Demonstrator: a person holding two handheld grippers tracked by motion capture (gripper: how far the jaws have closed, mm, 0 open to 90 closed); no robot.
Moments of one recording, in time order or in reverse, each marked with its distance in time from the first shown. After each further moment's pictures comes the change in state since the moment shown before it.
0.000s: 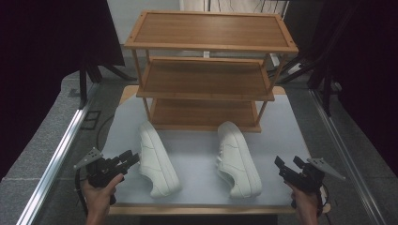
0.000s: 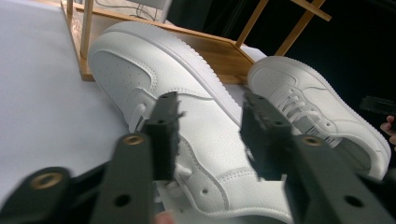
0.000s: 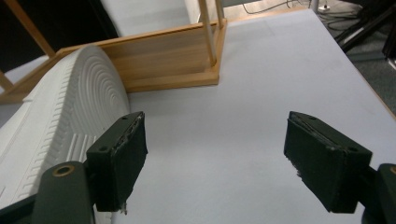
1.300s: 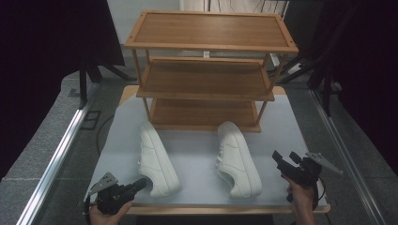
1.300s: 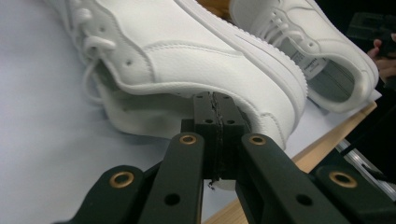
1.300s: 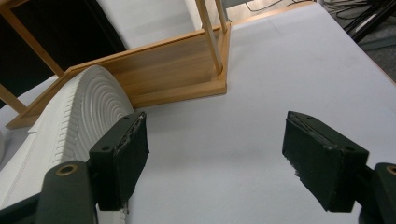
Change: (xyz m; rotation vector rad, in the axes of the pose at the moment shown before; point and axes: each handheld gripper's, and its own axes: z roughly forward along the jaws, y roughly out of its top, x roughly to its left) left arm -0.042 -0.055 -0.006 0.171 -0.013 0.048; right arm 0.002 0.007 0.015 -0.007 0.023 0.059
